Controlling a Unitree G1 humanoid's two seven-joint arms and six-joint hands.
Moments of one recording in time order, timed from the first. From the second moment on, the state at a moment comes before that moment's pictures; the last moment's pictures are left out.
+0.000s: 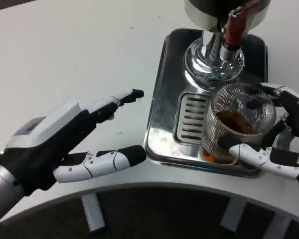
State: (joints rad) left arm -0.13 0.62 0.17 -0.41 0.21 -0.16 -0.50; right arm 0.00 -0.23 -0.03 -0.54 -0.47 0.10 -0.03
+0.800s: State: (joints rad) left arm -0.10 0.66 0.11 -0.46 0.29 -0.16 -0.50; right arm 0.07 -0.29 -0.07 -0.63 -0.40 0.05 0.07
